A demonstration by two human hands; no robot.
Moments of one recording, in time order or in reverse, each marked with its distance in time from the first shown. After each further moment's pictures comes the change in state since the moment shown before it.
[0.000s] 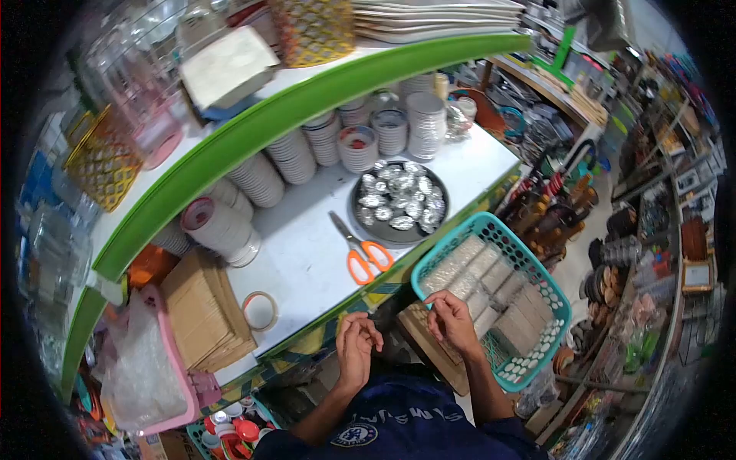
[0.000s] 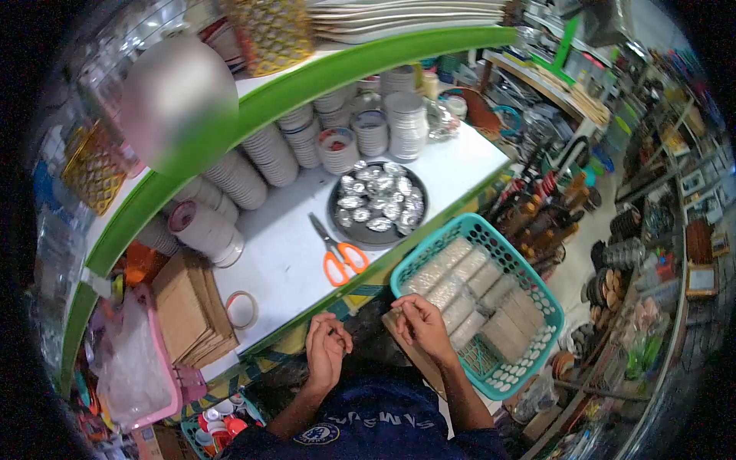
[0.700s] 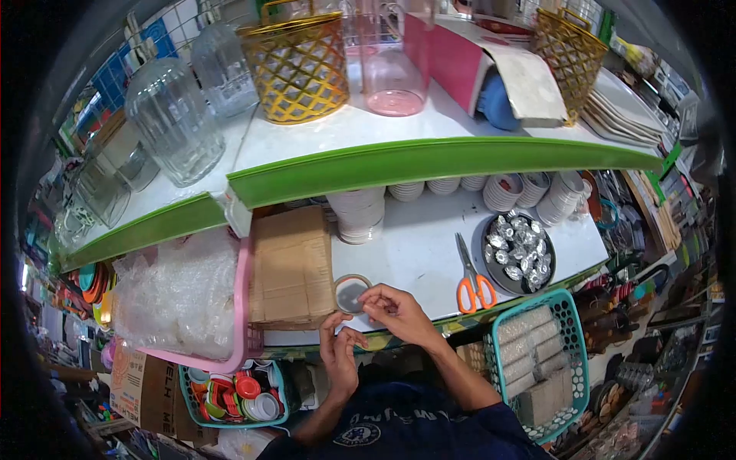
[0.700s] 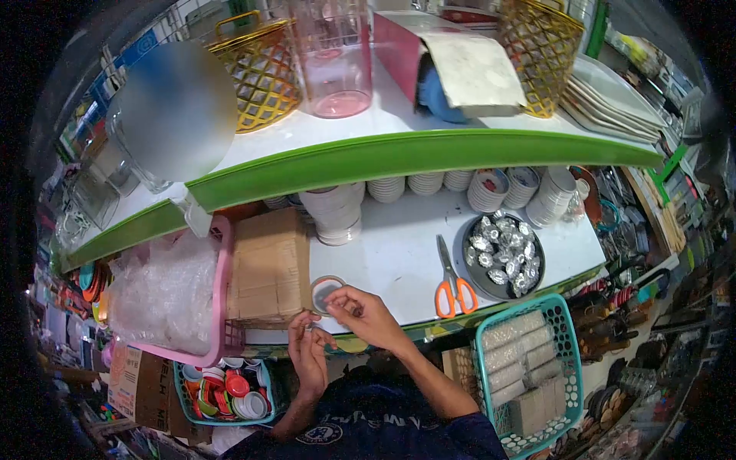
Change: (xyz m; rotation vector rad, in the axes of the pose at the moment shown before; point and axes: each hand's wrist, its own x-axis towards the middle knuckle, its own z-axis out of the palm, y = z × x) left_hand -0.034 0.088 -0.091 0.163 0.483 0.609; right_hand 0.111 0.034 0.231 -0.289 -0.736 -0.059
